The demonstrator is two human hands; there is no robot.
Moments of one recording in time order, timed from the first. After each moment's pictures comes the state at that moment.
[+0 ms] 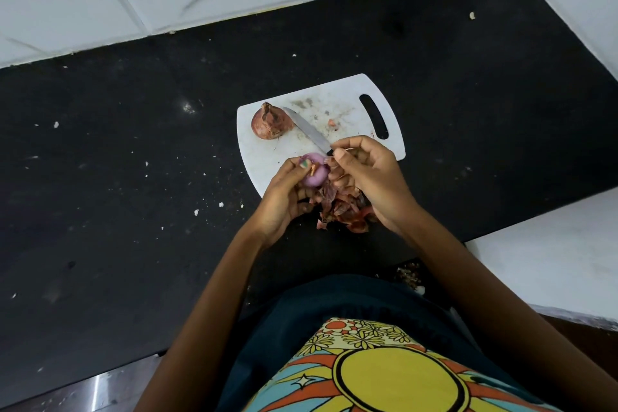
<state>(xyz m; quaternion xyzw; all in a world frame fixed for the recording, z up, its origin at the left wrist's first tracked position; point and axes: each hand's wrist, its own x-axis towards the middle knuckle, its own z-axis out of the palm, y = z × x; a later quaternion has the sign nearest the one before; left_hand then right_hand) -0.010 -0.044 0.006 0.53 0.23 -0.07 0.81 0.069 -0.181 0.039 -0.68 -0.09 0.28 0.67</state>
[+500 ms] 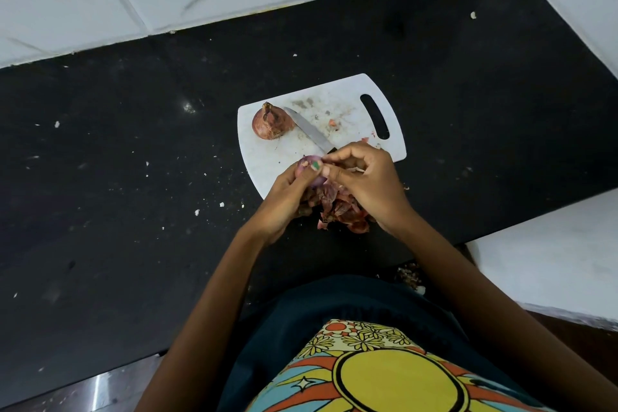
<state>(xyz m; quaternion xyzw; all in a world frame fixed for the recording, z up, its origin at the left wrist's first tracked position) -0.008 -0.046 0.014 0.62 0.22 -0.10 0.74 0.066 -0.178 0.034 -0.75 -0.17 0.21 0.60</state>
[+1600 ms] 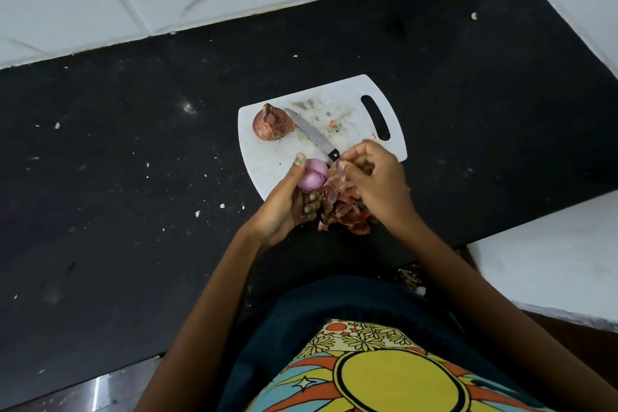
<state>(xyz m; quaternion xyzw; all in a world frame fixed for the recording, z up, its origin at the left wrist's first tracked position) -0.011 -0.049 0.021 0.52 0.19 -0.15 0.82 0.071 -0.182 0.025 -0.83 -0.15 0.14 0.52</state>
